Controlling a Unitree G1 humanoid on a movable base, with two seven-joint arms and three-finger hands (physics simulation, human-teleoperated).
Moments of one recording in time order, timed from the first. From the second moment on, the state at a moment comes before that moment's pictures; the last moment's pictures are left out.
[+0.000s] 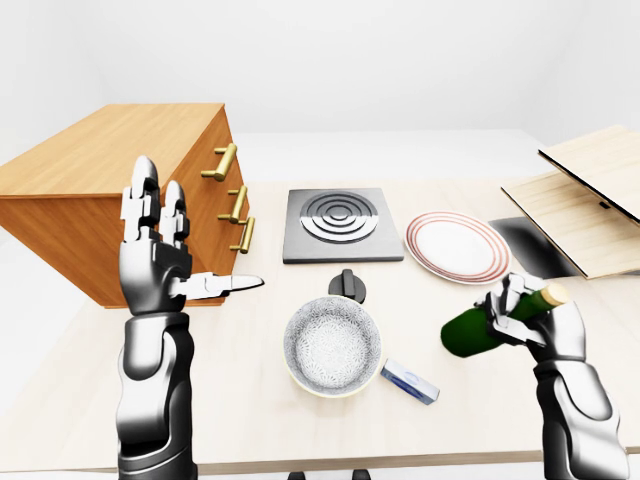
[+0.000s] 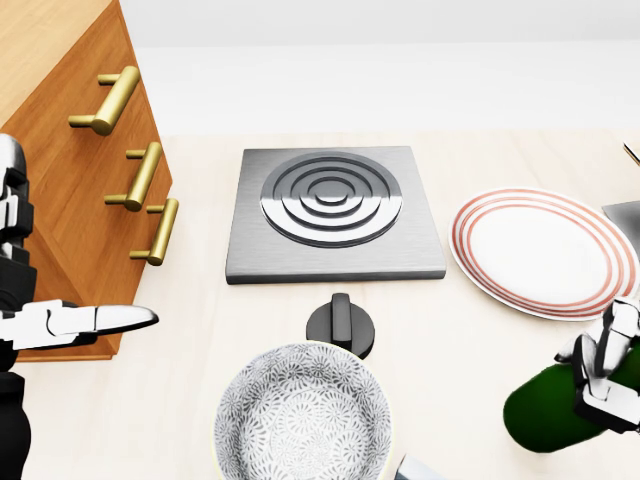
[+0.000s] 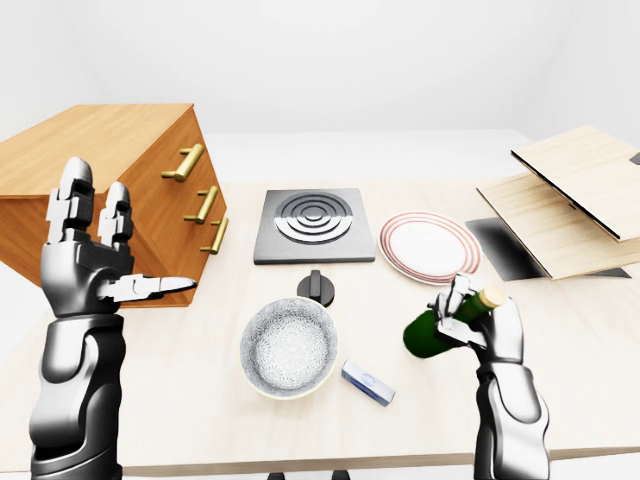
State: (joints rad) left arm -0.13 0.11 0.22 -0.45 -0.21 0.09 -0.02; right arm 0.11 -0.16 -0.46 -0.22 0.17 0.09 0.25
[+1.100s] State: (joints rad) left arm -0.13 0.13 0.24 -0.50 -0.23 0.09 -0.02; right arm -0.33 -0.23 -0.26 -0.79 -0.16 0.09 0.29
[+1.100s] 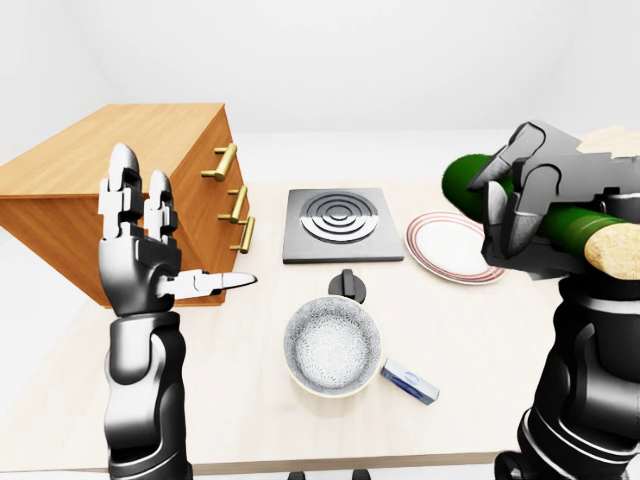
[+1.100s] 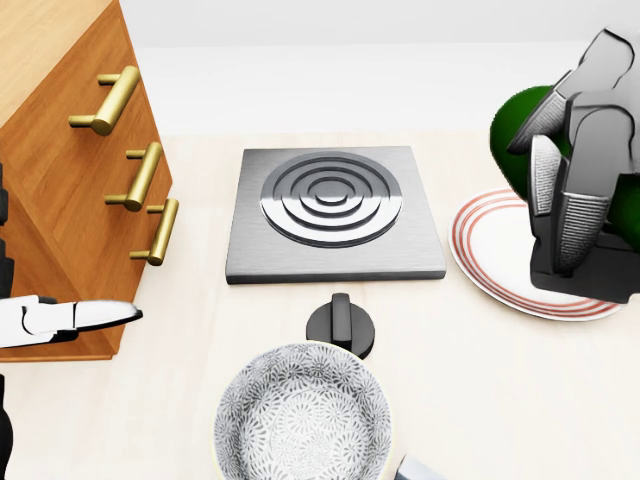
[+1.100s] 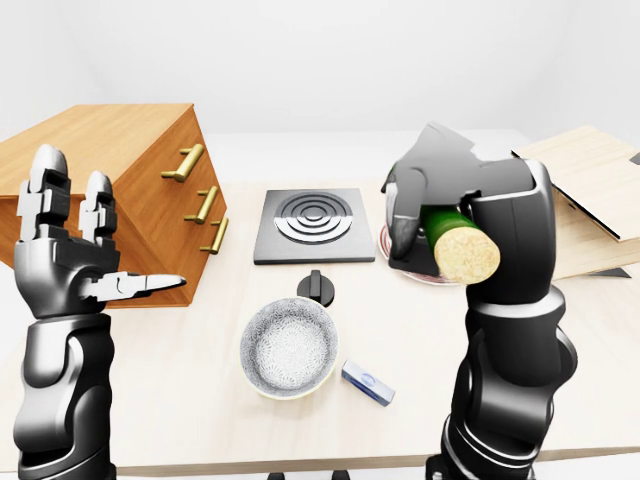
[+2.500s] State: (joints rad) left arm -0.38 0.03 0.01 -0.14 0.02 0.09 0.01; right arm -0.46 -0.14 -0.09 -0.57 -0.18 0.09 0.25
